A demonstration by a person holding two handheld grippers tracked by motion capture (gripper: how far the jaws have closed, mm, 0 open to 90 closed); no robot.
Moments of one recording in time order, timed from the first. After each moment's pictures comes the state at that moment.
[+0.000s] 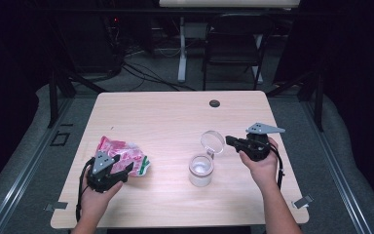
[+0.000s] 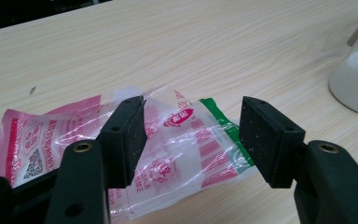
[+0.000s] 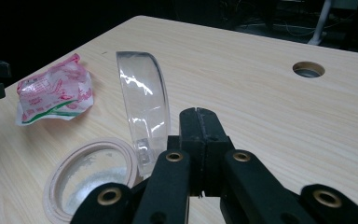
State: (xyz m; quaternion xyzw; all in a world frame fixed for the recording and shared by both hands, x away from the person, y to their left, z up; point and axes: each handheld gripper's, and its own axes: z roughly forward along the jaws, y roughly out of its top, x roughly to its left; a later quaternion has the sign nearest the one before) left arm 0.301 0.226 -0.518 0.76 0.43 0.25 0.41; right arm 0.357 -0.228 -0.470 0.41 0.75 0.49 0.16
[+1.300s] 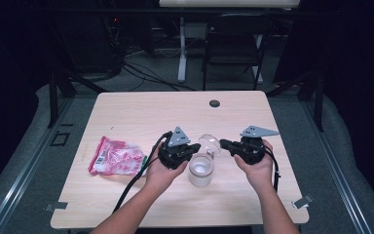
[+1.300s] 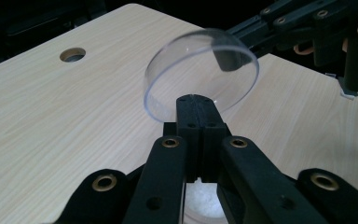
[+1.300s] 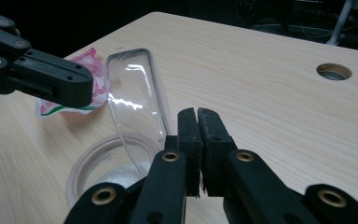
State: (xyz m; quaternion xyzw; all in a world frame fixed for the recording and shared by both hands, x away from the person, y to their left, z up) left arm 0.342 0.041 -0.457 0.83 0.27 0.14 0.47; right arm 0.351 -0.214 -0.474 0.39 0.76 0.50 0.15
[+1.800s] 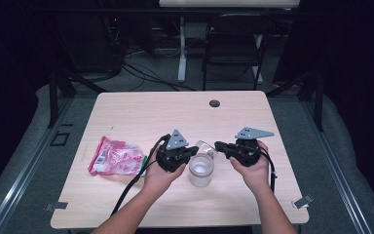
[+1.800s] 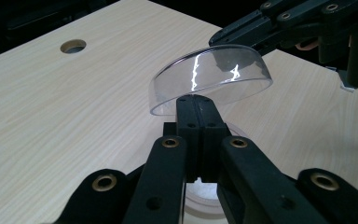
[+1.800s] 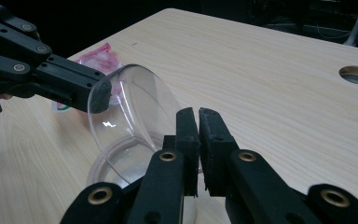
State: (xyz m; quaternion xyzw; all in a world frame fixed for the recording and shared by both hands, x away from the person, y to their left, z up) left arm 0.336 0.049 -0.463 0.83 0.28 0.14 0.46; right arm 0.347 -0.202 -0.473 0.37 0.77 0.50 0.14
